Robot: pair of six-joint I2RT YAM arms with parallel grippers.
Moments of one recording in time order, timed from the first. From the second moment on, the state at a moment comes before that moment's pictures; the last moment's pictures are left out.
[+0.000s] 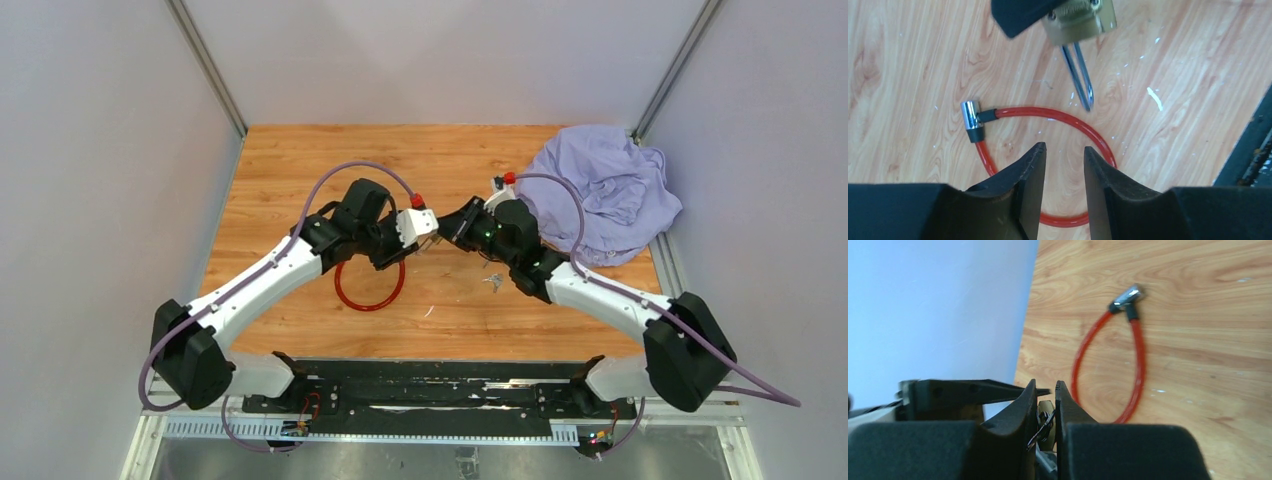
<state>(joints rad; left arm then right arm) -0.65 1.29 1.10 -0.60 0.27 0.54 0.72 1.31 0.79 0.33 -0.08 1.01</state>
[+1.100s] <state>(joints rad) -0.32 1.30 1.06 -0.60 0.31 0.41 0.65 1.85 0.49 1.17 -0.30 0.90</state>
